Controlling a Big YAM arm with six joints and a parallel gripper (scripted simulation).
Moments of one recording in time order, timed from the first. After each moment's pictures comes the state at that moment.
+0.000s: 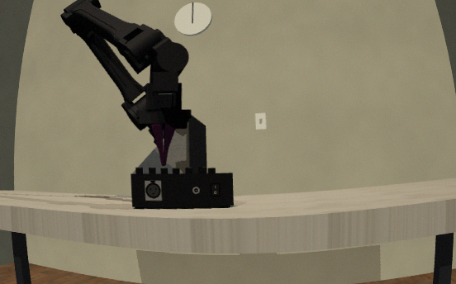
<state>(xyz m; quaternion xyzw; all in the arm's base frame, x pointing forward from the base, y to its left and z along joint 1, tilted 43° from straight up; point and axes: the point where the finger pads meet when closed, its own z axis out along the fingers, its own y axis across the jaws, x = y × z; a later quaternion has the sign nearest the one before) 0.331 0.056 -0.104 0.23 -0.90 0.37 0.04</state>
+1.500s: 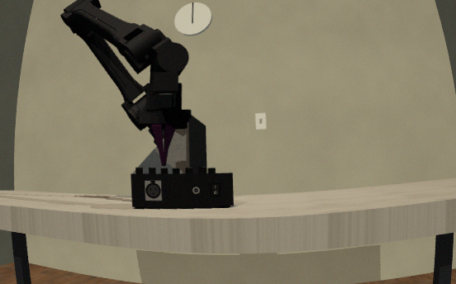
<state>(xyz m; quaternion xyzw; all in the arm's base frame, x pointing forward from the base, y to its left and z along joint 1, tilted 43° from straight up) 0.331 0.056 -0.104 0.23 -0.90 0.37 0.04</state>
